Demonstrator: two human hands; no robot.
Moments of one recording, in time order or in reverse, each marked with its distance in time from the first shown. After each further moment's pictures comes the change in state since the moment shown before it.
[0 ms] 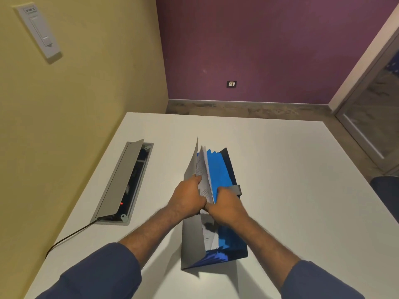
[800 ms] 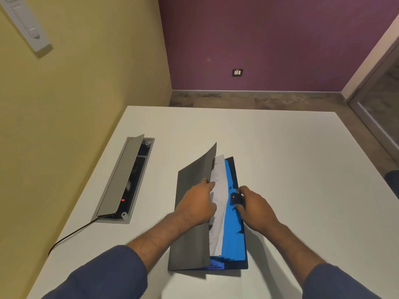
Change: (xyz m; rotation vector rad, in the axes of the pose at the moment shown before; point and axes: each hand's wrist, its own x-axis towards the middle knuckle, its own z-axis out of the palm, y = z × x) left_hand 0.013 -0.003 0.030 0.045 -0.120 0.072; right_hand 0.040 0.102 -0.013 -0.134 0.037 -0.197
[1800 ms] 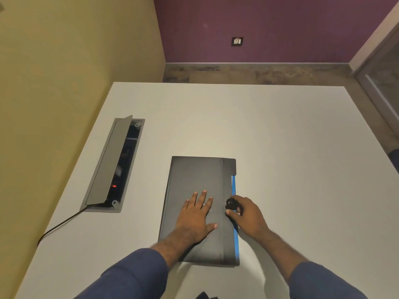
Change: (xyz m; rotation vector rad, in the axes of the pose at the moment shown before) left_hand 0.011 -0.093 0.123 0.494 -0.243 -0.042; right_hand -0.012 0.052 0.072 0.312 -0.066 0.178
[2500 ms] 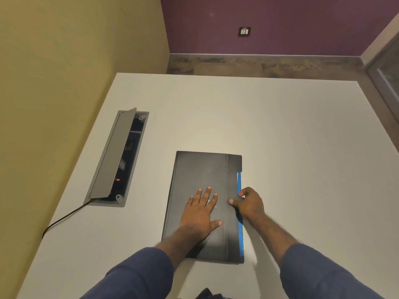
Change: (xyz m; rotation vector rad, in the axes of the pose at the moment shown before) left_hand 0.006 -0.003 0.011 0.008 -0.008 -0.009; right_hand 0.040 -0.003 0.020 0.145 0.110 0.343
